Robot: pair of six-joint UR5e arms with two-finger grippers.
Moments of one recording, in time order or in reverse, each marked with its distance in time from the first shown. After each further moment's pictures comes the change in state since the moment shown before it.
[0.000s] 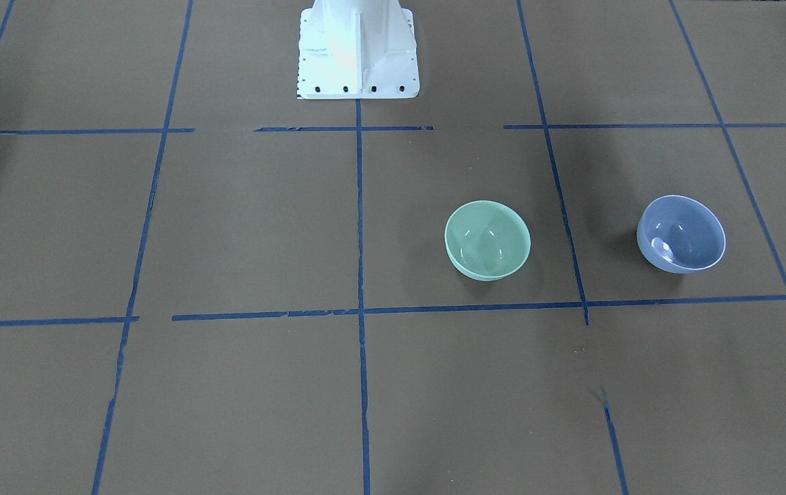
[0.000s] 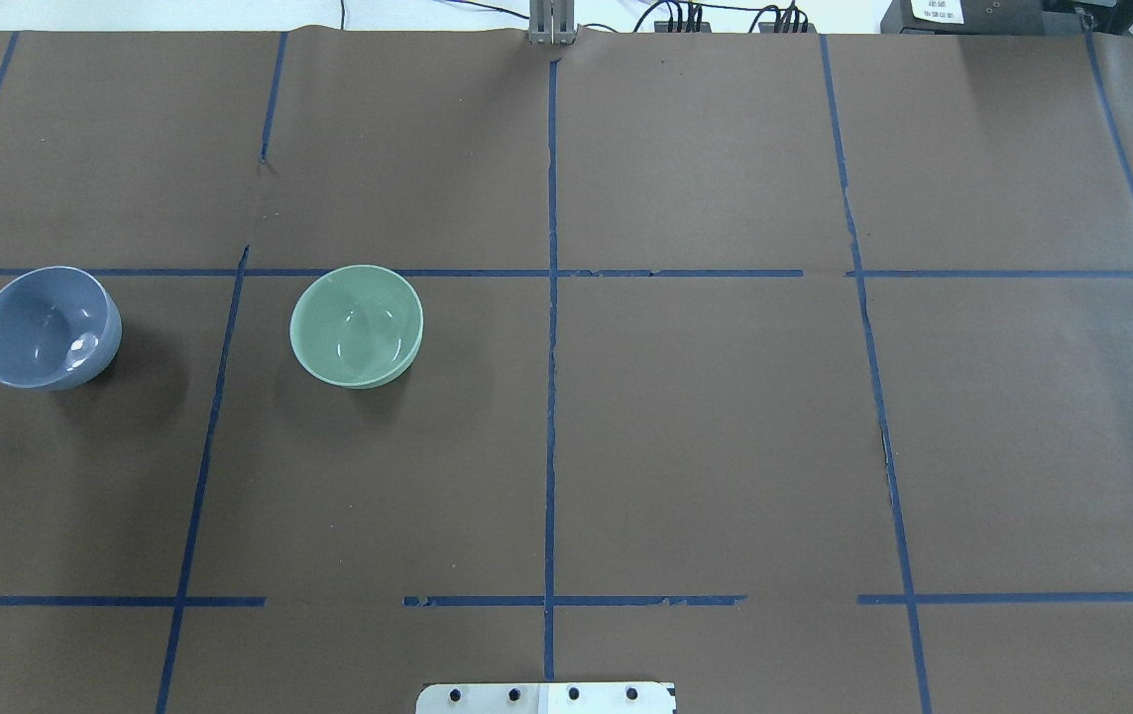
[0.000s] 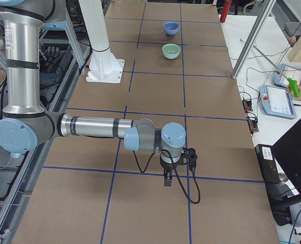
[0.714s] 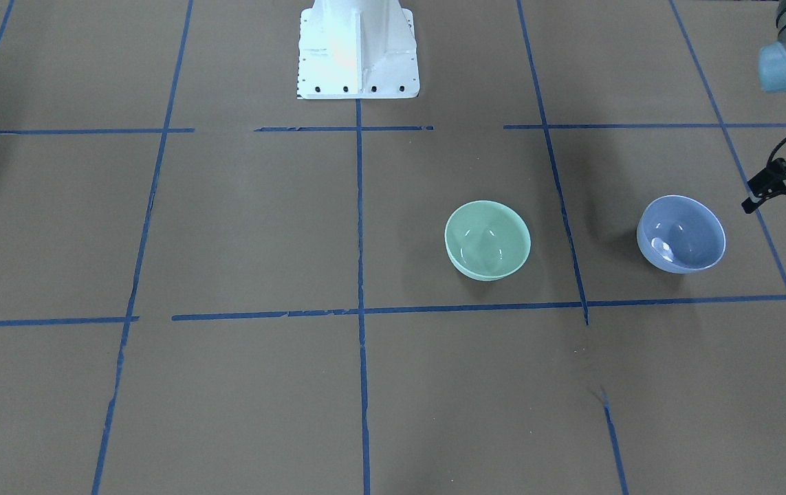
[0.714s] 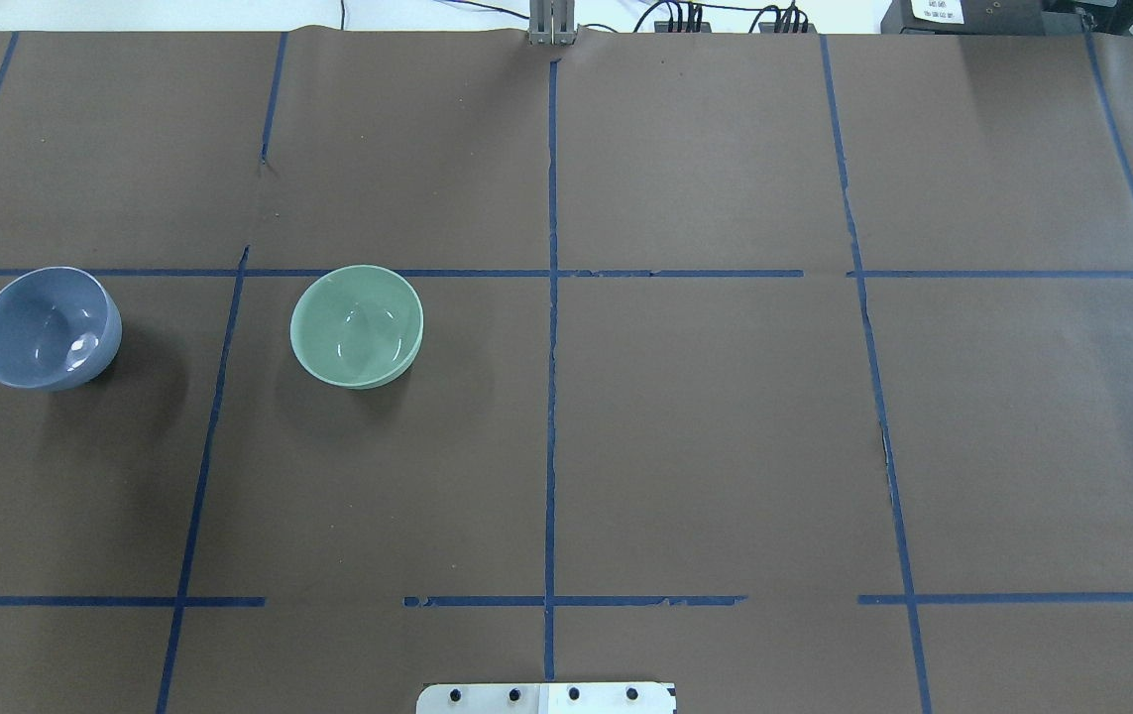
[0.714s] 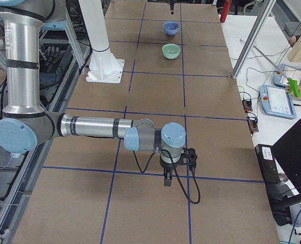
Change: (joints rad) left arm 0.324 0.080 0.029 -0.472 0.080 -0.598; right arm 0.000 0.000 0.000 0.000 0.000 0.000
